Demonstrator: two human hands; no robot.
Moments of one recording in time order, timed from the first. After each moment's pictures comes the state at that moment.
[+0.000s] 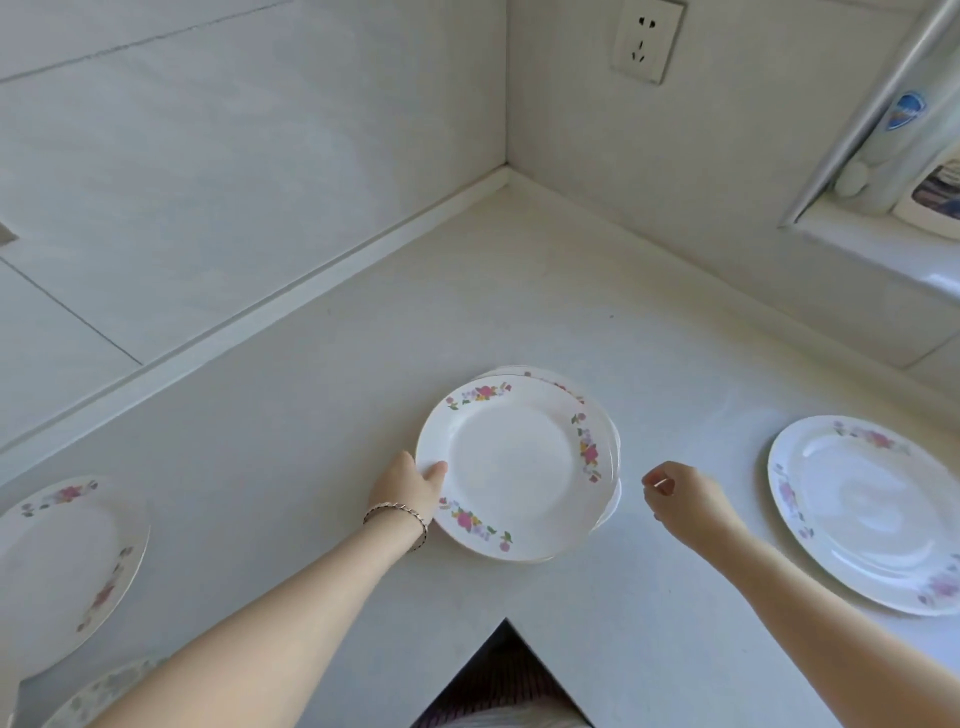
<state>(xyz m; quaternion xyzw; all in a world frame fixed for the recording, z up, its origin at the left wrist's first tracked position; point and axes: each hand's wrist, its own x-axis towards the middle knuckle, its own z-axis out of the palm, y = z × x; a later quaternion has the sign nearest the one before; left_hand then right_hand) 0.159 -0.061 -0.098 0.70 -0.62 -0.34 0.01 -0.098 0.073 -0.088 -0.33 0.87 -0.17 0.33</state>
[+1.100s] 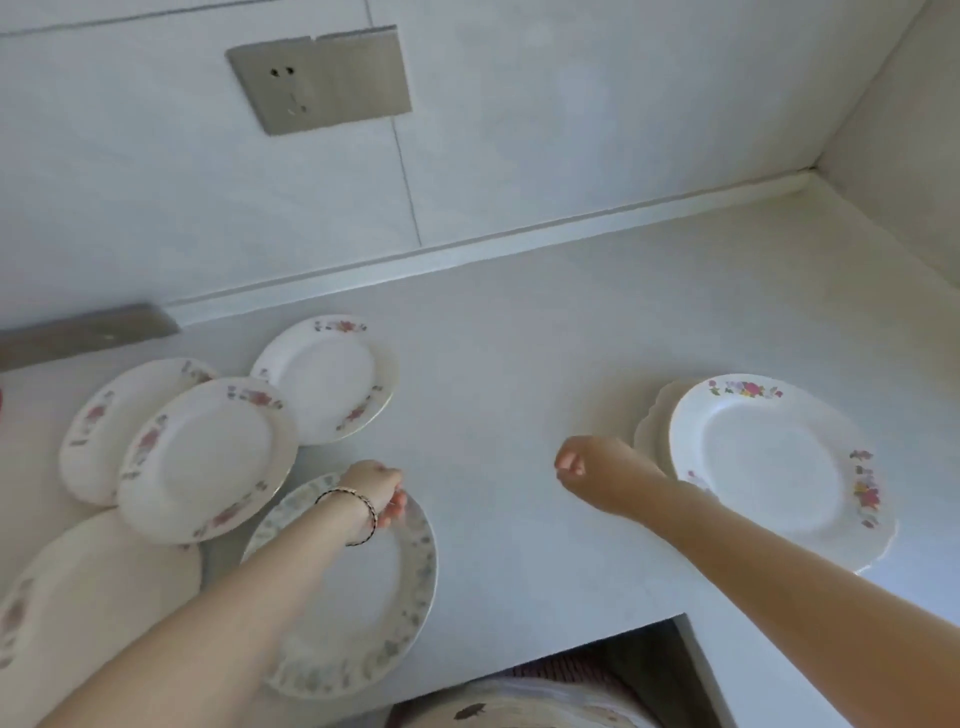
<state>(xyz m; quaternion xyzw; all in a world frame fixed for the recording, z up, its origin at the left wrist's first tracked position) 0.430 -0.003 -0.092 0.80 -0.26 -0.52 0.15 0.172 -0.030 -0.056 -0.69 0.62 0.05 0.36</state>
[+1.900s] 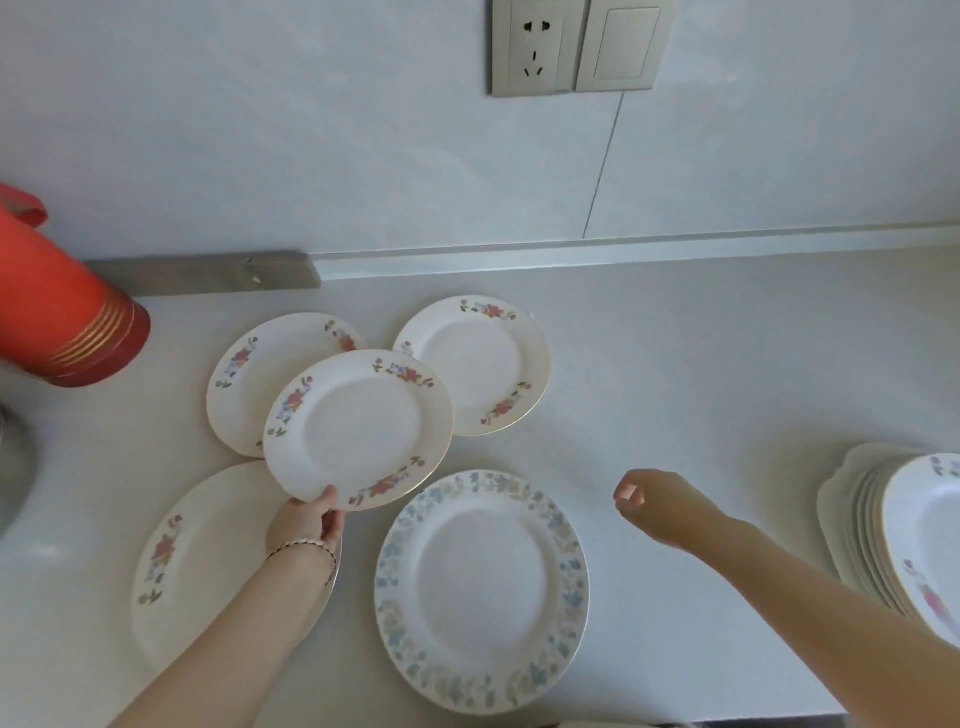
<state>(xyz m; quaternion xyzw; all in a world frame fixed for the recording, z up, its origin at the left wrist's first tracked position) 0.639 0.072 -0.123 0.69 0.16 -0.45 0.55 0.301 -0.045 -0.091 -0.71 0.60 0.15 0.35</state>
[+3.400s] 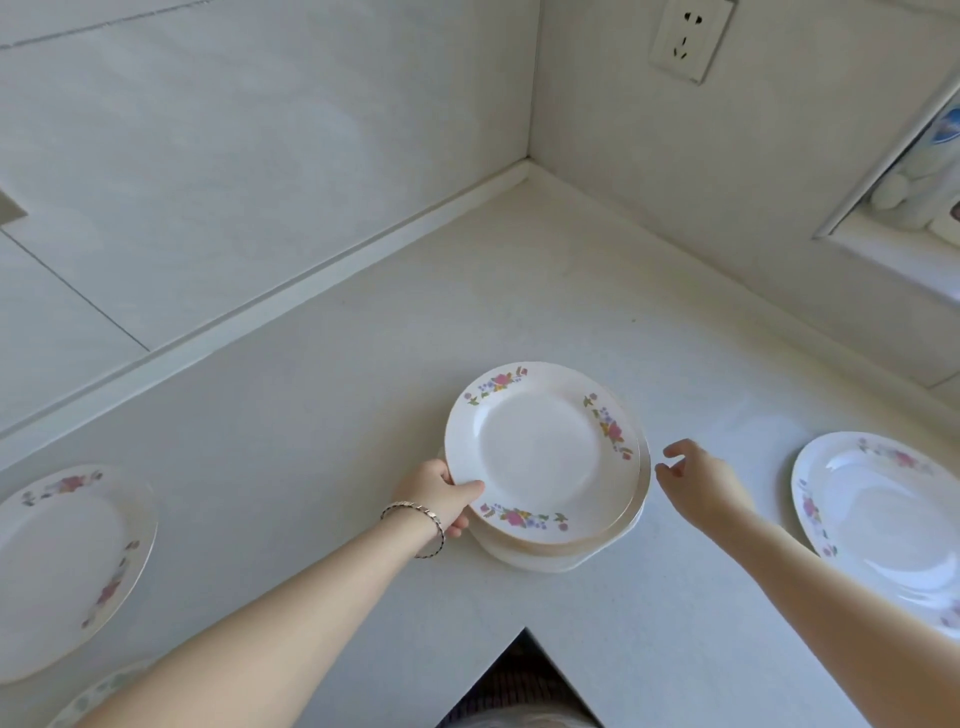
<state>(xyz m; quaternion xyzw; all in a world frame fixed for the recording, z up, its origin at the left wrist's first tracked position) 0.165 -0.062 -0.083 0.65 -0.54 -0.53 0.06 -0.090 0.037 -0.075 -0.34 0.89 -0.10 0.27</state>
